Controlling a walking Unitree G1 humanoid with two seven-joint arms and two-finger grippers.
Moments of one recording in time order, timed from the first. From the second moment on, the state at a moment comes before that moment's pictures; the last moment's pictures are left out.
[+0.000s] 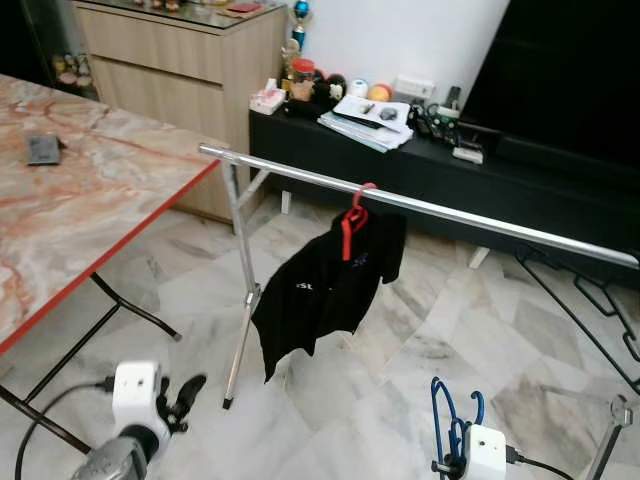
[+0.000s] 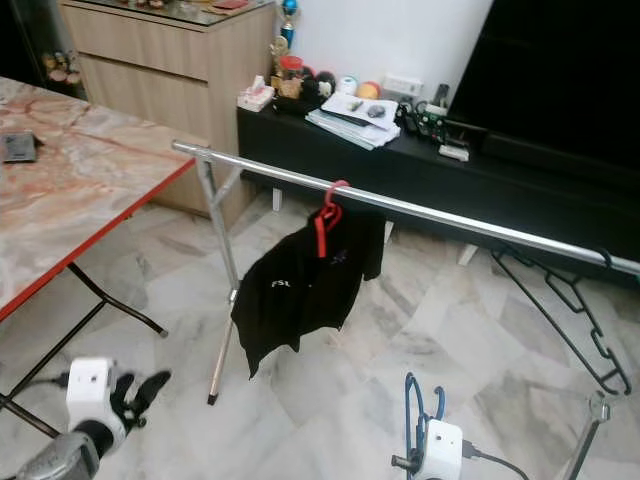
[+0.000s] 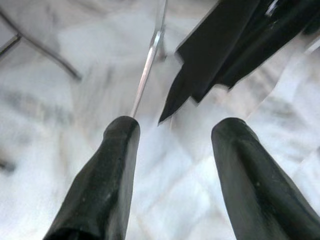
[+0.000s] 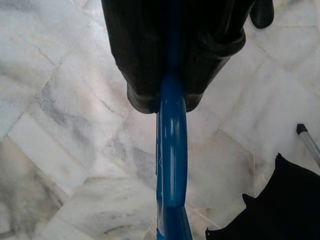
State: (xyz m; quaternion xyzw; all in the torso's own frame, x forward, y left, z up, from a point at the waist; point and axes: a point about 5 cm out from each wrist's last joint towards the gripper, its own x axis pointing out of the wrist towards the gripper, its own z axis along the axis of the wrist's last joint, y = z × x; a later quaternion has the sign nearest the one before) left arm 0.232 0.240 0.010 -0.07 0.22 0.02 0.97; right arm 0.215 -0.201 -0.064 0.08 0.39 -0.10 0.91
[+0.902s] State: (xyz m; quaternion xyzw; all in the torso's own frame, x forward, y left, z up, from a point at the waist) left arm 0.127 0.254 -0.086 -0.02 0.44 0.08 0.89; right arm 0.212 -0.190 -0.067 0.10 0.38 -0.11 0.91
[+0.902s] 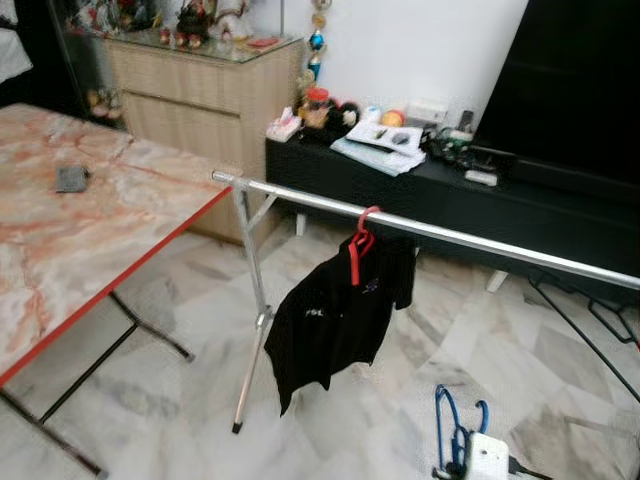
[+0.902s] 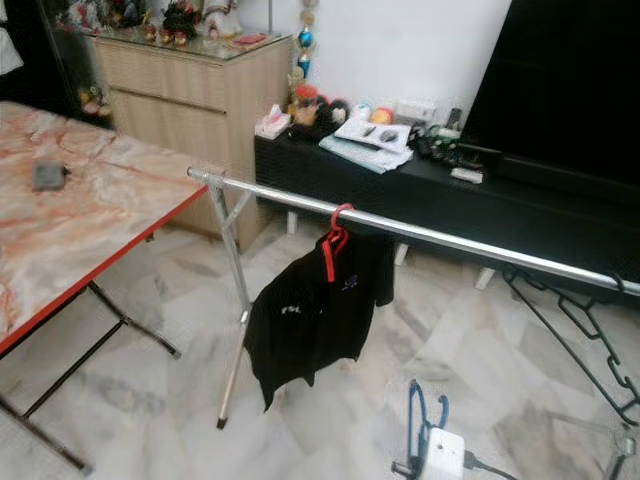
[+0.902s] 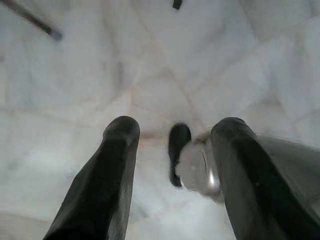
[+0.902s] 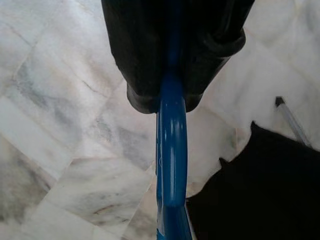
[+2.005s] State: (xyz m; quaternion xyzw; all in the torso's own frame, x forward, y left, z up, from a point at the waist) left arm 0.104 0.232 -0.100 -0.03 0.48 0.07 0.88; right arm 0.223 -0.198 -0.051 0.11 0.28 -0.08 0.95
